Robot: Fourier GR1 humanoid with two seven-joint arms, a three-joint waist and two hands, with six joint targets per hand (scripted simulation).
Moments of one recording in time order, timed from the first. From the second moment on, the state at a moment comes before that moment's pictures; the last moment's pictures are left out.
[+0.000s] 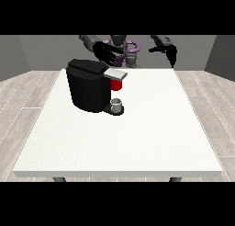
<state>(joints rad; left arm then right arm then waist) -0.26 0.12 0.17 -1.34 0.04 -0.18 -0.10 -0.79 -0.10 -0.01 -0.99 0.13 0.03 -0.06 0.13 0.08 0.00</state>
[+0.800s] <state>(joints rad) -0.20 0.09 0.16 -1.30 0.03 -0.16 -0.17 -0.57 -0.01 0.13 -1.12 -0.01 0.05 -0.15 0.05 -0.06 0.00</state>
